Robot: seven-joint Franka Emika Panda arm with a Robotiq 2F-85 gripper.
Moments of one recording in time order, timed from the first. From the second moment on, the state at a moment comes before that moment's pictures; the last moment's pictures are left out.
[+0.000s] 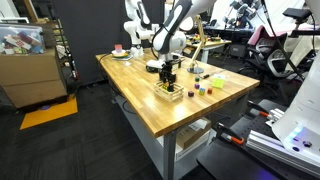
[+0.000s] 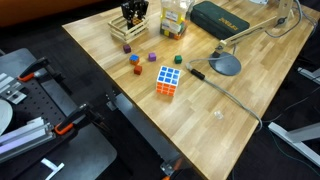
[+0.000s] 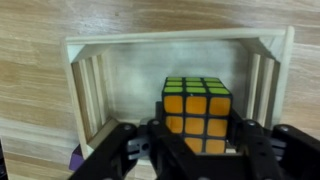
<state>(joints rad) 0.20 0.69 -0.05 -1.83 0.09 2.39 1.60</state>
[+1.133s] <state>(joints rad) 0.19 0.28 -0.06 -2.21 0.08 2.53 1.60</state>
